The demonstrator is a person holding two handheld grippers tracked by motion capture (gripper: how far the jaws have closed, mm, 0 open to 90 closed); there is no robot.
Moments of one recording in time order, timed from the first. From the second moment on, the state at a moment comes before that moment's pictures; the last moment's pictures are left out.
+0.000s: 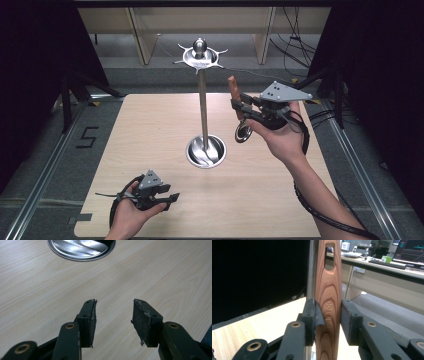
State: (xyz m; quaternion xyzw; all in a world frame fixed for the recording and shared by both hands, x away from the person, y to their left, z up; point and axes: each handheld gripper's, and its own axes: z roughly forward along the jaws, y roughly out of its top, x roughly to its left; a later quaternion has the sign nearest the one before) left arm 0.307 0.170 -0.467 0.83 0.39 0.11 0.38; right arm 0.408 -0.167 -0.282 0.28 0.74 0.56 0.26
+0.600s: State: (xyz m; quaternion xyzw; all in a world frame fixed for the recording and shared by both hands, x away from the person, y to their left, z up) left arm 0.307 0.170 -0.467 0.83 0.39 0.11 0.38; right arm 0.411 -0.166 -0.275 0.27 0.73 0.57 0.27
